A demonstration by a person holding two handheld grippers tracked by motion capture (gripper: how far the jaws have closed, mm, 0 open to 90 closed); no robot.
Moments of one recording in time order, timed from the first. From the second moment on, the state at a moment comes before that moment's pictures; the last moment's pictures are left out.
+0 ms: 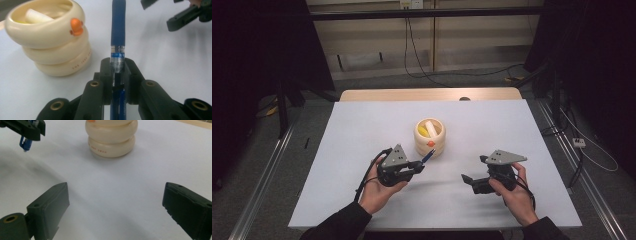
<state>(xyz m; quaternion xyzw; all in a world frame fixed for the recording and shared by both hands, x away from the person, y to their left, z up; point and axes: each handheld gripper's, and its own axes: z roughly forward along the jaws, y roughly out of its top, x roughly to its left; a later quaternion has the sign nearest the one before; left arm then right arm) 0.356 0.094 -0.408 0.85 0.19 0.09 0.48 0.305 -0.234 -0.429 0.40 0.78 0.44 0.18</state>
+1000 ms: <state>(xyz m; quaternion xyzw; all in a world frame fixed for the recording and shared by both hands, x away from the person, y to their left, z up) 0.430 0.089 -0.351 0.76 0.28 0.10 0.57 0.274 -0.264 -0.442 0.44 0.75 0.46 0.21</state>
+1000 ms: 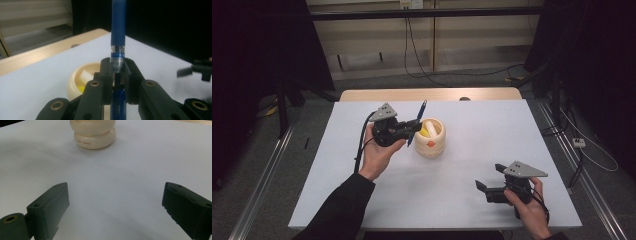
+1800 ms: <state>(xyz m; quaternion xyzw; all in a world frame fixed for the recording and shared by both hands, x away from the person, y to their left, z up) 0.466 0.032 -0.375 0.77 0.28 0.13 0.56 0.274 -0.262 -0.444 0.44 0.75 0.45 0.20</state>
